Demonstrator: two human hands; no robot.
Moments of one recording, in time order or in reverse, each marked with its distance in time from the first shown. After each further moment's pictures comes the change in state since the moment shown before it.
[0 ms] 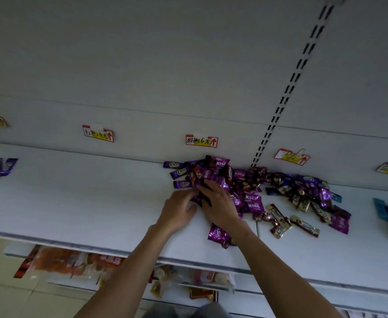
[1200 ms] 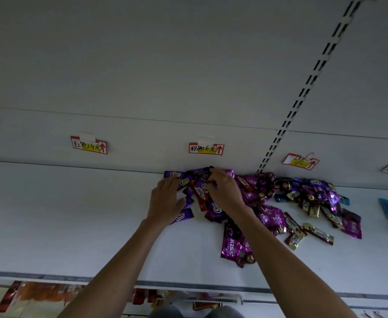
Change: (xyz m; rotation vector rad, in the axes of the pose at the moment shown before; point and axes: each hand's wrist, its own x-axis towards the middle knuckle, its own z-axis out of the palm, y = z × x) left_hand 0.047 -0.054 -0.025 0.133 0.107 -0.042; right_hand 0.061 -0.010 -0.017 0.056 0.173 0.116
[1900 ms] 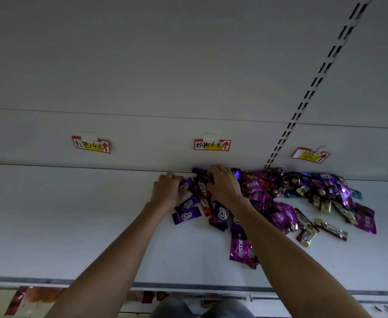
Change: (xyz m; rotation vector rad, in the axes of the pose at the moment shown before) left_hand 0.035 -0.010 -0.013 0.201 -0.174 -0.046; right_hand 0.026 0.002 0.026 -0.186 -0.042 0.000
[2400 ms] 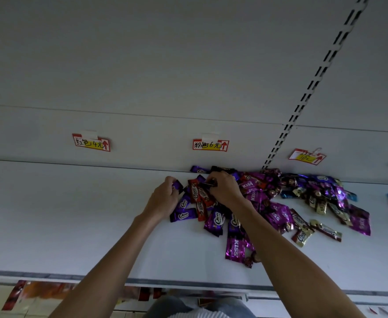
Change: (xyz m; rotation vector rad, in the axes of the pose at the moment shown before) left_hand -0.037 0.009 -0.011 -0.550 -0.001 -0.134; right_hand -0.010 0.004 -0.010 0.183 -0.096 0.119
